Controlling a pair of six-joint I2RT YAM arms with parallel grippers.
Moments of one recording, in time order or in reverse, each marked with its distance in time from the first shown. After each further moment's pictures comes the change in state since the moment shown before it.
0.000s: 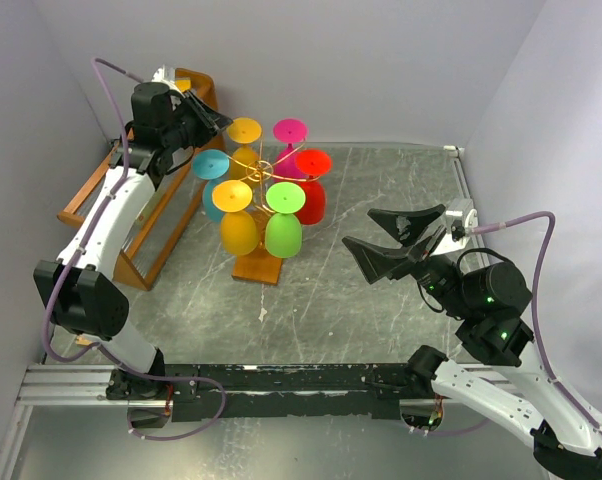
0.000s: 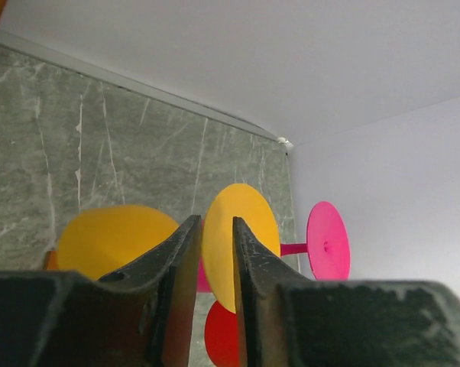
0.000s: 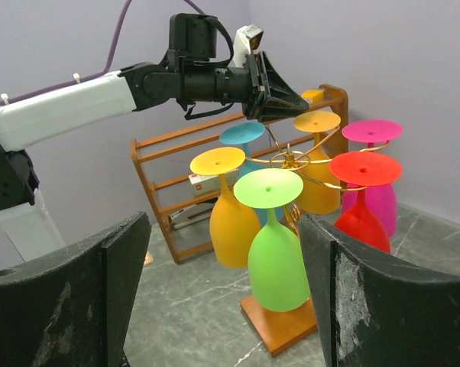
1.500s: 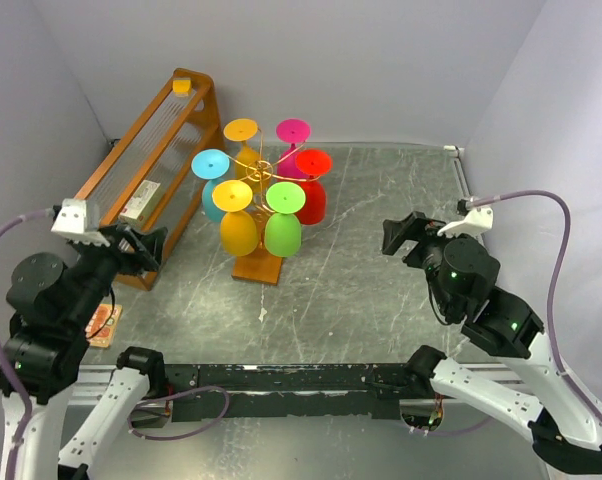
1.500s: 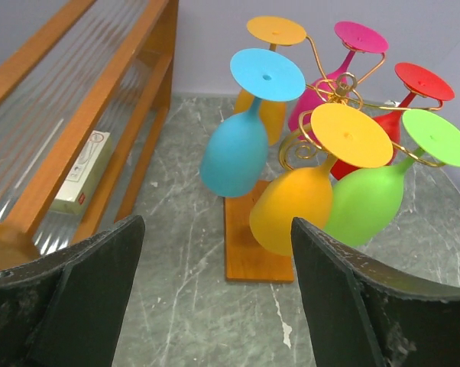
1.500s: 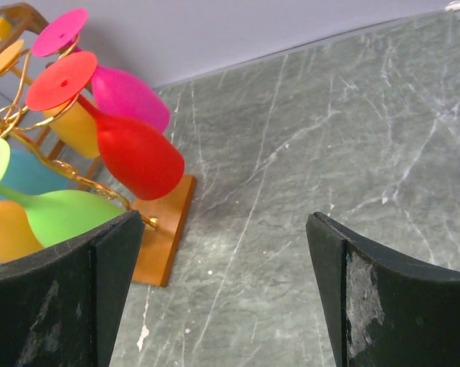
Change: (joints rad) left arm 0.017 -1.091 -0.543 -0.372 -0.170 0.579; right arm 0.000 0.106 0.158 -0.601 0.745 0.288
